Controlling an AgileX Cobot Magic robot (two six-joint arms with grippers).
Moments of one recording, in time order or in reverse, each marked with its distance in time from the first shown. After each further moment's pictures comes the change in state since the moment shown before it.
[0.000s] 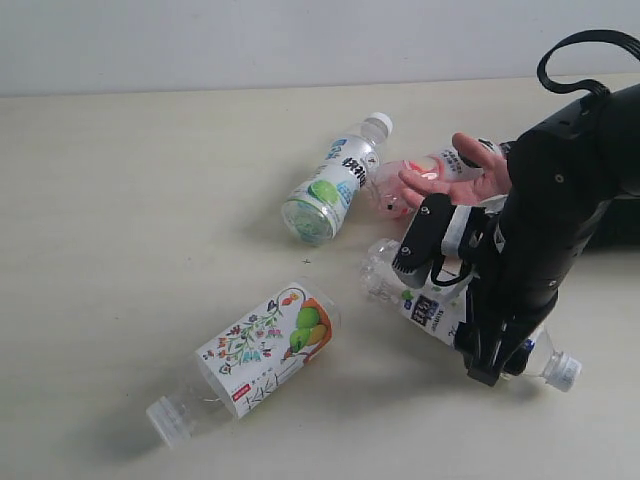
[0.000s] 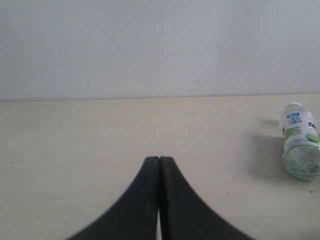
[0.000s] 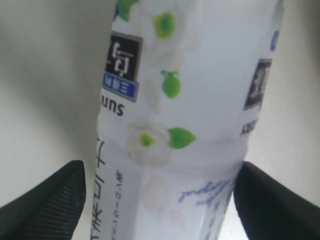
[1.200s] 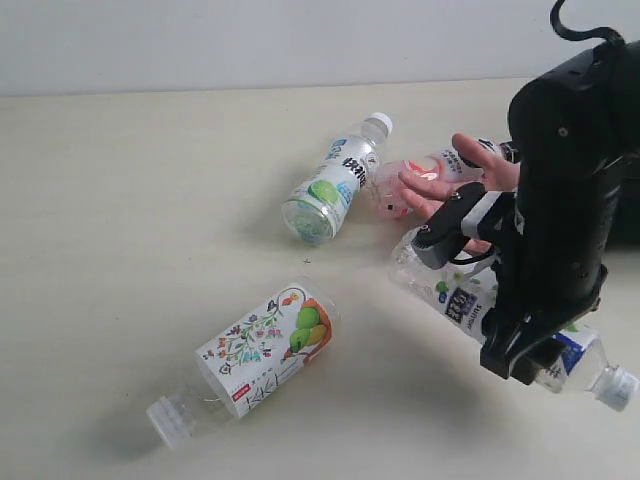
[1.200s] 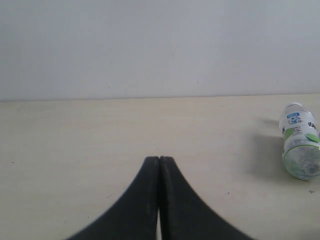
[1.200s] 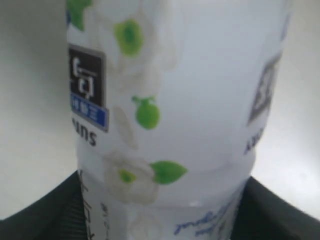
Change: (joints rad) left arm 0.000 0.000 0.000 0.000 0.000 0.000; right arm 0.000 -0.038 -0.085 0.006 0.342 0.220
